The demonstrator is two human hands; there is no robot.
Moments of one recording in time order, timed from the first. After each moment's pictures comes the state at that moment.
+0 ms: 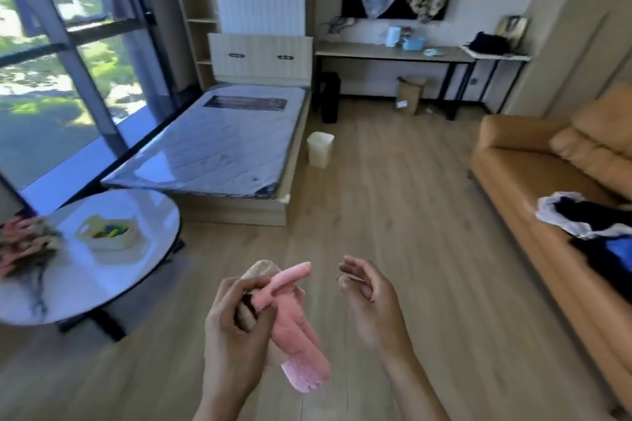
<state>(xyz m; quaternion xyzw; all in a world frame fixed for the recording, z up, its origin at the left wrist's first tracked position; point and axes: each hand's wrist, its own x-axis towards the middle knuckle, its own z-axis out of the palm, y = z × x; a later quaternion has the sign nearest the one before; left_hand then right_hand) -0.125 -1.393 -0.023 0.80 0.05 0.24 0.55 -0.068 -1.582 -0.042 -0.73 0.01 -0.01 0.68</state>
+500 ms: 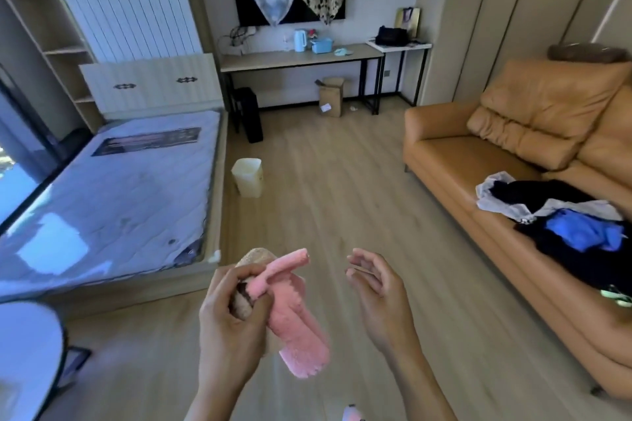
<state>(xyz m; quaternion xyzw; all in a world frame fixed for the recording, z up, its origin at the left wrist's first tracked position) 0.197 -1.521 -0.002 0.80 -0.08 0.15 0.58 0.191 -1.721 -0.041 -0.69 0.12 -0.15 0.70</state>
